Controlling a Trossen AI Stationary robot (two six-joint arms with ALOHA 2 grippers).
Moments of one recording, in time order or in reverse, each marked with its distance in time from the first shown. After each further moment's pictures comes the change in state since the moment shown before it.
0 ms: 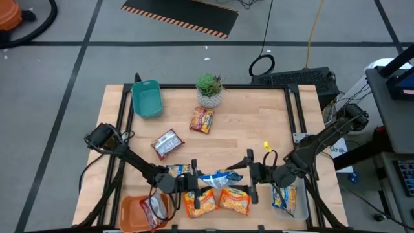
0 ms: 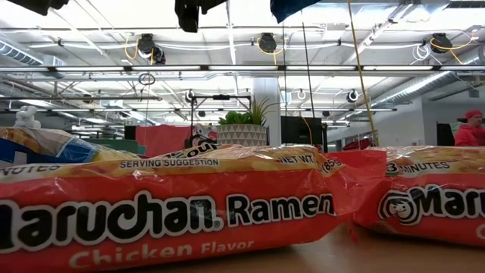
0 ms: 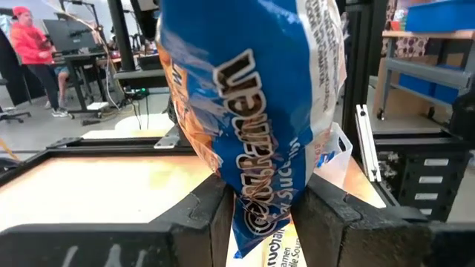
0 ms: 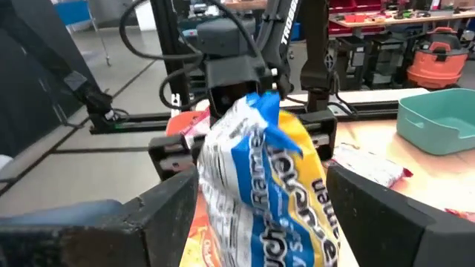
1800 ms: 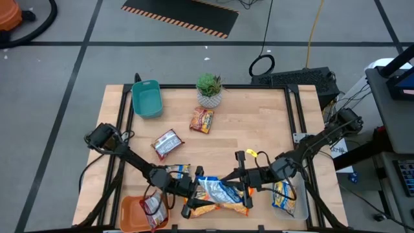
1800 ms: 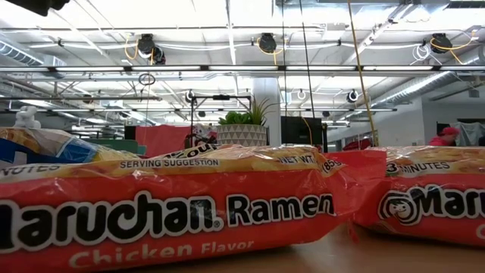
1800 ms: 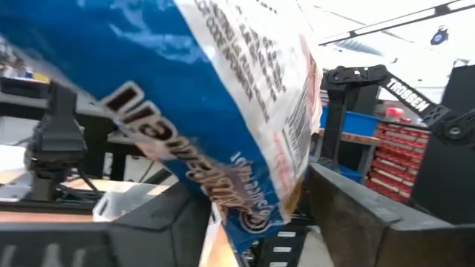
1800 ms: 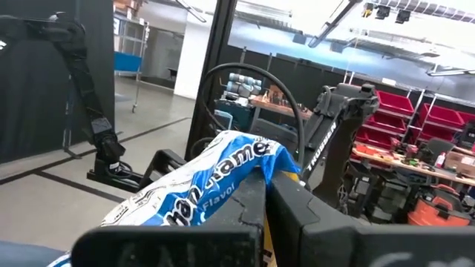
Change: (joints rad) left arm -0.001 0.000 -0.001 0.258 0.352 -0.178; right arm -0.068 0.135 0.001 0.540 -0.182 -0.514
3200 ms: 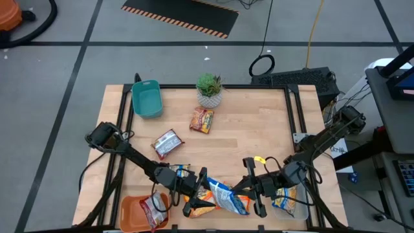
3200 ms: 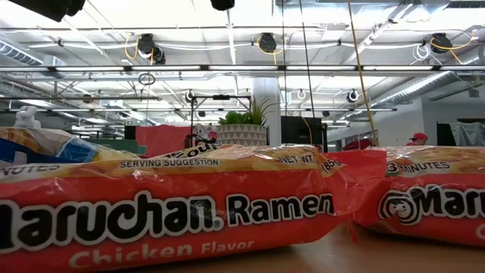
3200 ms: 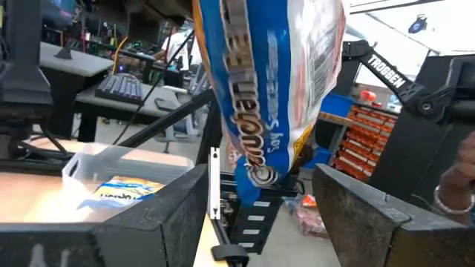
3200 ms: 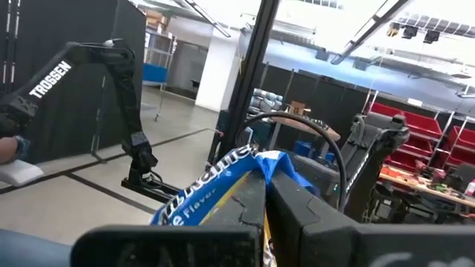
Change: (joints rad) left arm 0.040 0.000 0.001 -0.110 0.137 -0.140; right arm 0.103 -0.063 0.000 -0.025 0.004 -0.050
